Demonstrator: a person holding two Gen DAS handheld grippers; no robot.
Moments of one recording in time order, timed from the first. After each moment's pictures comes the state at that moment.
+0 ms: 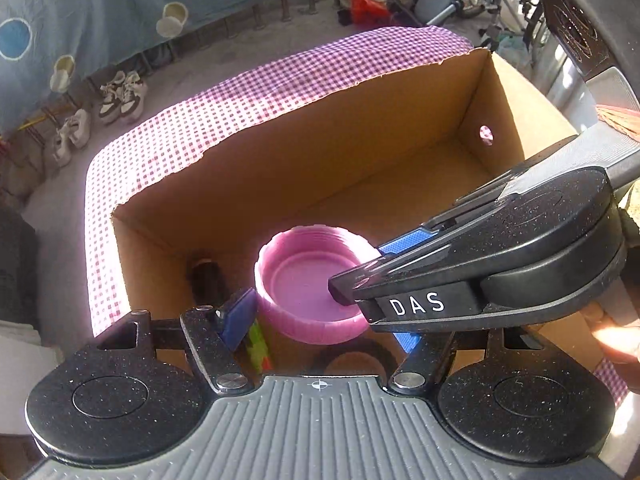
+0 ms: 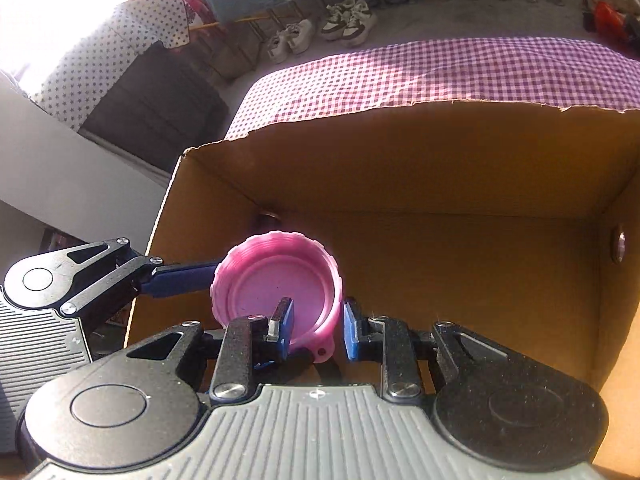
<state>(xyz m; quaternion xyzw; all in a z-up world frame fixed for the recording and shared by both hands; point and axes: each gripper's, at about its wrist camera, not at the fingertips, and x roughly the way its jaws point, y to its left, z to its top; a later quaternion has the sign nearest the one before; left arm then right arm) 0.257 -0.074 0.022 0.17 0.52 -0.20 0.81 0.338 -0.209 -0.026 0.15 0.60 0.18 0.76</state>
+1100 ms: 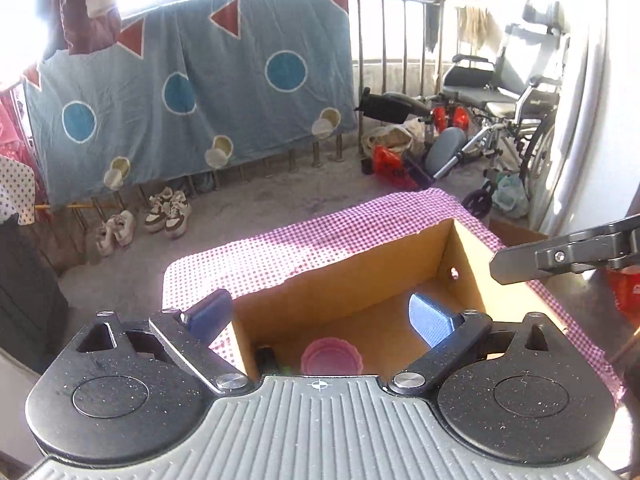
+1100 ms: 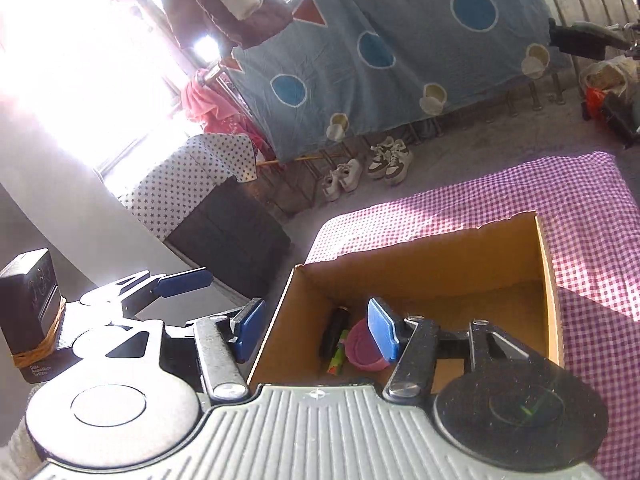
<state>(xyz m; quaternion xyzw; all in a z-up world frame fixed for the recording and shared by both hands) 0.171 -0.028 0.140 0.10 0.31 -0.19 0.93 0.178 -0.298 0.135 0.24 0.37 0.22 0.87</state>
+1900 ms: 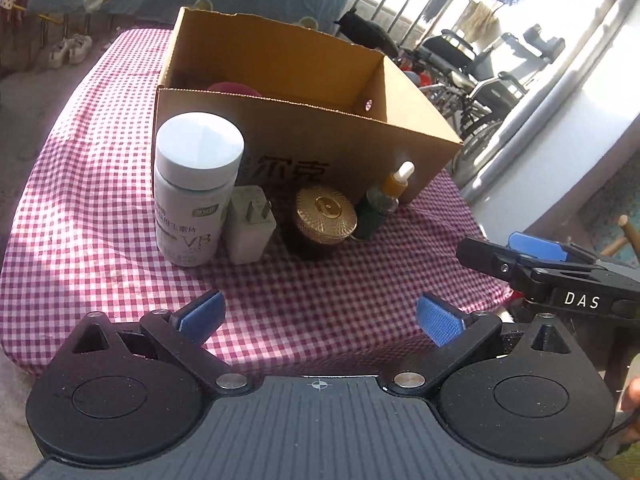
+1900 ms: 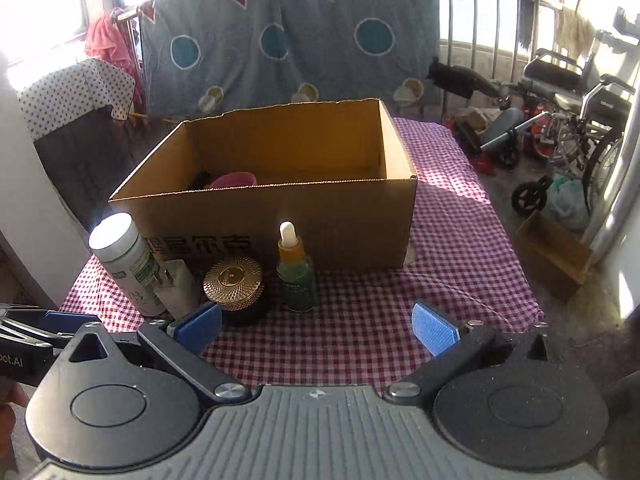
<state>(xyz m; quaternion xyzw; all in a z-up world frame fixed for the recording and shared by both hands) 0.043 -0.004 -0.001 -0.10 0.45 -0.25 0.85 -0.001 -0.227 0.050 0.03 0.39 0.00 0.92</state>
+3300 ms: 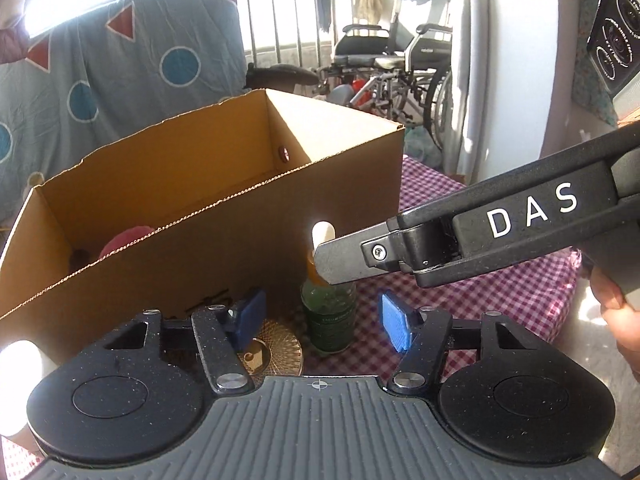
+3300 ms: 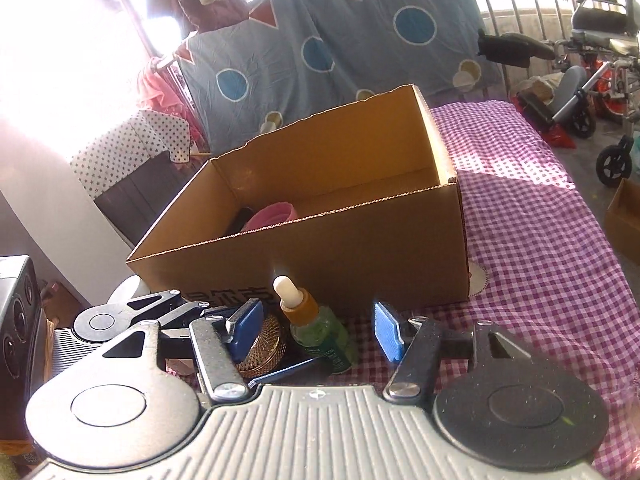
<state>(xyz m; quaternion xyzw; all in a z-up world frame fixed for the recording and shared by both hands) 0.069 -0.124 -0.026 0.14 0.29 -0.31 0.90 0.065 -0.277 0.002 0.17 0.37 0.12 0.91</state>
